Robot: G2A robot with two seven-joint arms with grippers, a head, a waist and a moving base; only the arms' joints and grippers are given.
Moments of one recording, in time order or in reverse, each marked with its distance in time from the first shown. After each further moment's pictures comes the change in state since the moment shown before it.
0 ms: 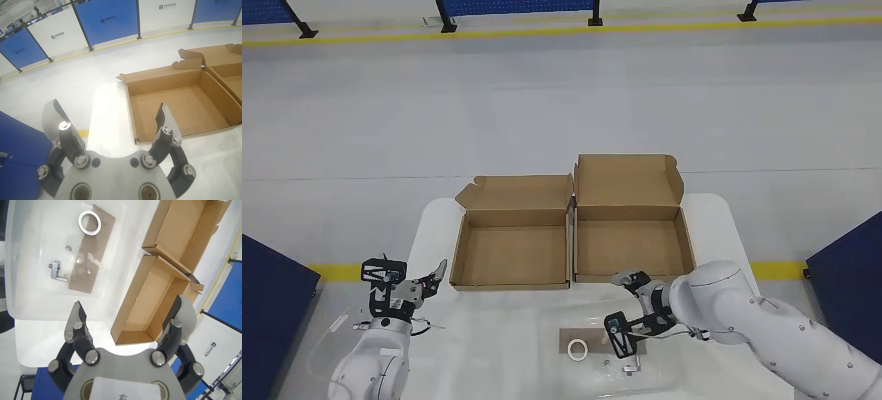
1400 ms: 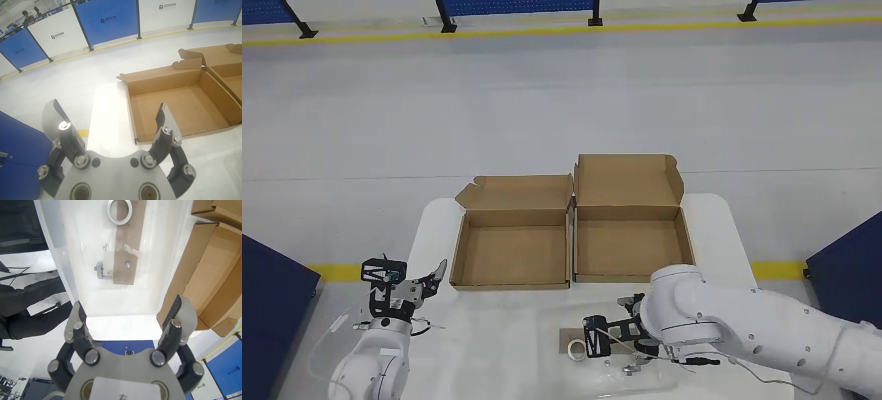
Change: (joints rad) left arm 0.000 0.000 0.000 0.000 0.000 0.000 0.000; right arm 0.431 -0.063 -0.503 0.009 0.609 0.550 0.550
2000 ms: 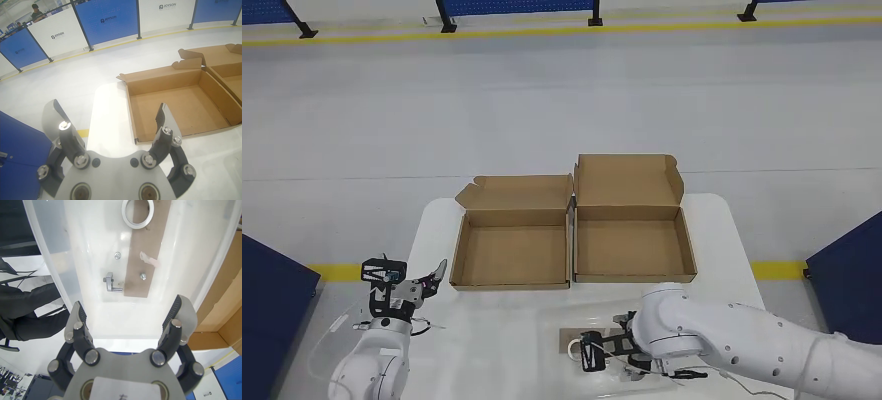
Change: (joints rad) left arm 0.000 0.000 0.000 0.000 0.000 0.000 0.000; right arm -0.112 -0.048 -0.041 0.089 -0.090 0.004 -0.067
